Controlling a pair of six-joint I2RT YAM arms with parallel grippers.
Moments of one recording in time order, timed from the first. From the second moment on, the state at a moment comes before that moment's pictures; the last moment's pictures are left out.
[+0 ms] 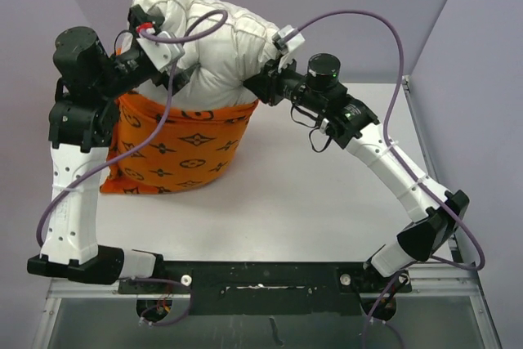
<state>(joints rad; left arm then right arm) -0.20 1.33 1.93 -0.61 0.63 0.67 0.67 1.56 1.70 -0.19 -0.27 0.13</state>
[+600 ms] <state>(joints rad) -0.16 1.23 1.80 -0.44 0.26 0.26 0.65 1.42 1.74 -0.24 -0.16 -0.03</state>
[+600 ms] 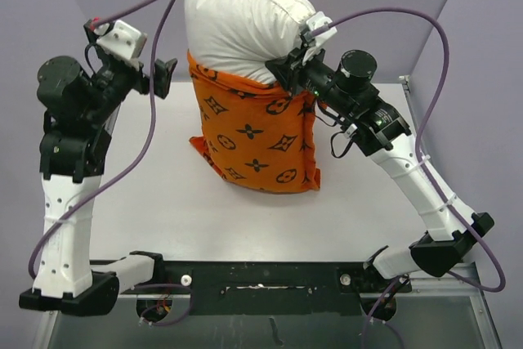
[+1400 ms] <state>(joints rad) -0.18 1.47 2.32 -0.99 0.98 0.66 0.76 1.55 1.88 -0.30 -0.68 0.05</state>
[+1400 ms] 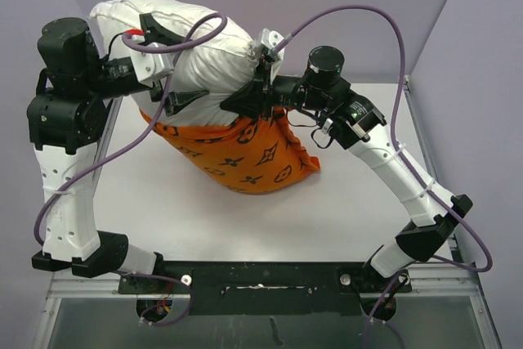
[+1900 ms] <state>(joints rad) -0.20 1.31 2.23 -0.78 0.90 0.68 0.82 1.58 1.94 -0.42 -0.79 -0.02</state>
